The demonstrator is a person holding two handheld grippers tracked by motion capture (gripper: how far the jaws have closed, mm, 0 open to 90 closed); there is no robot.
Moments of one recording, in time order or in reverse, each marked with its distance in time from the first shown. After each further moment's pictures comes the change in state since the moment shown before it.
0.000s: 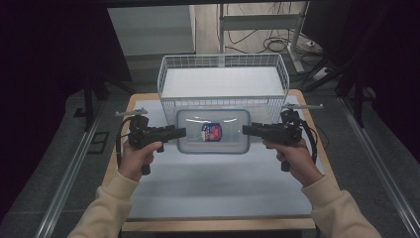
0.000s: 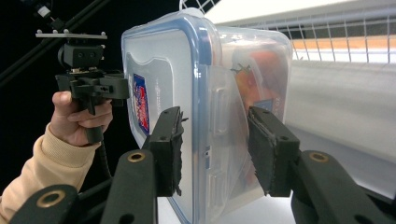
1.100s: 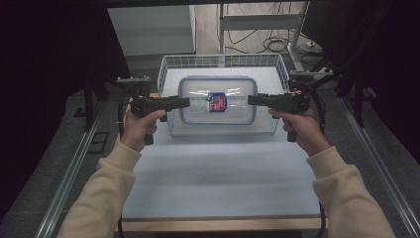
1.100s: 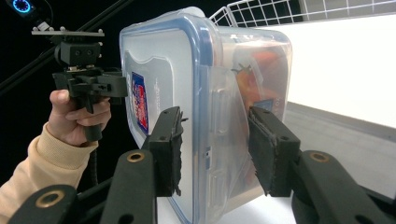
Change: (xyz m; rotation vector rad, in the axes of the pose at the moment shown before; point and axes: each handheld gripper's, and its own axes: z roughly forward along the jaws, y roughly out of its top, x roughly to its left) left arm -0.003 0.076 0.010 -0.026 -0.006 0.060; right arm -0.004 0.074 -0.009 -0.024 -0.018 -0.048
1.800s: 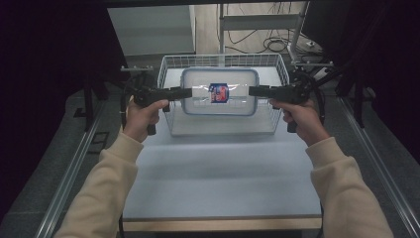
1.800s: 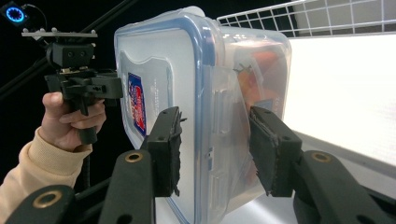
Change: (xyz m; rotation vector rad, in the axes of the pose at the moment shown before) left arm 0.005 0.024 0.010 -0.002 0.019 0.008; right arm -0.013 0.019 0.004 -0.012 -0.013 0.009
